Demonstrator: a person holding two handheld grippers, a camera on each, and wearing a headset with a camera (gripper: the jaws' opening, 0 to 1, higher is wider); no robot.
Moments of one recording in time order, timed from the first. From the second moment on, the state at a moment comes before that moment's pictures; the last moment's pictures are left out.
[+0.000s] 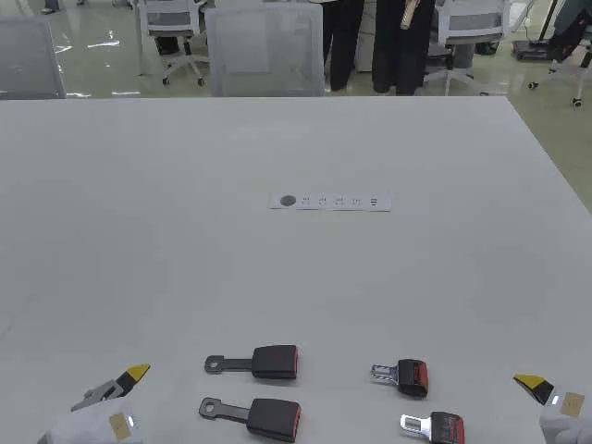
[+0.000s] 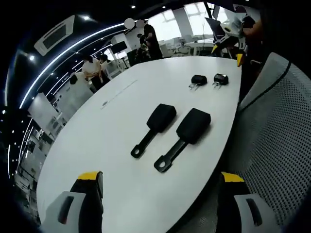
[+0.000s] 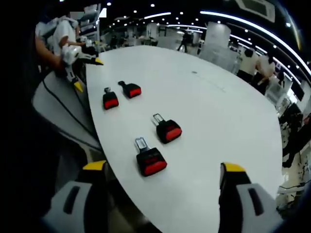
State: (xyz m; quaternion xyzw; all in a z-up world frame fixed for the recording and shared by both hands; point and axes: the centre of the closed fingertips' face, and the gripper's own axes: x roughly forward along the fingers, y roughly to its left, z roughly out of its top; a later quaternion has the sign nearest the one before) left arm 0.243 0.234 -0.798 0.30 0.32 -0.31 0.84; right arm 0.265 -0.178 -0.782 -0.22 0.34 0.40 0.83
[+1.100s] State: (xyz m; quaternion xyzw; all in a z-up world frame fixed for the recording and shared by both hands) left arm 0.245 0.233 -0.793 0.31 0.31 -0.32 0.84; right arm 0.260 -0.163 -0.782 -0.23 0.34 0.40 0.82
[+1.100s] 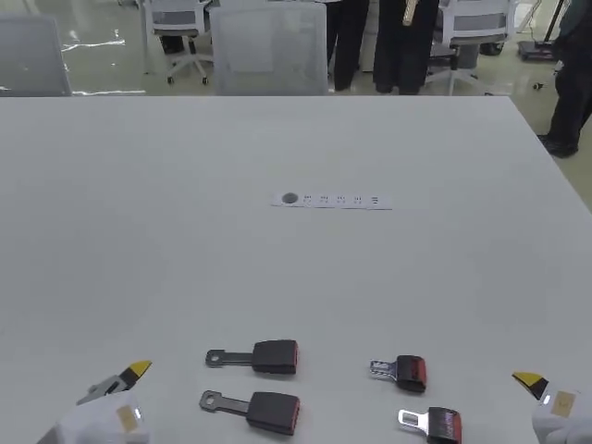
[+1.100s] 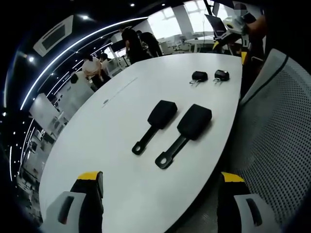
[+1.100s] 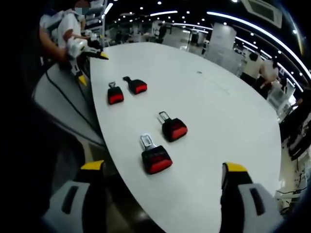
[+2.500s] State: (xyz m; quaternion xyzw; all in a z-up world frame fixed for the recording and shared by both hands) left arm 0.247 0.235 -0.797 0.32 0.31 -0.32 0.84; right arm 0.268 -0.158 -0.786 -0.24 0.33 0.40 0.82
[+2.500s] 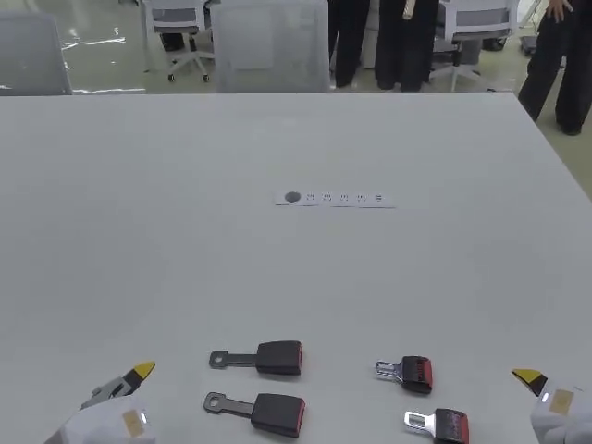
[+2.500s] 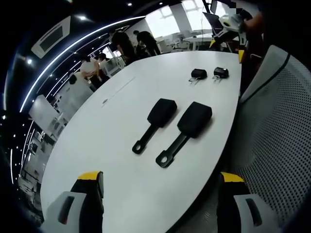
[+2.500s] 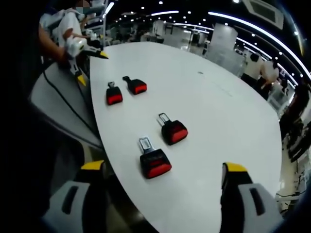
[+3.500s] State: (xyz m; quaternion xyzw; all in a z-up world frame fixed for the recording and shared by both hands) left arm 0.245 0.236 -0.795 0.31 0.33 -0.33 0.83; right arm 0.265 -0.165 -0.778 -0.25 0.33 0.42 0.80
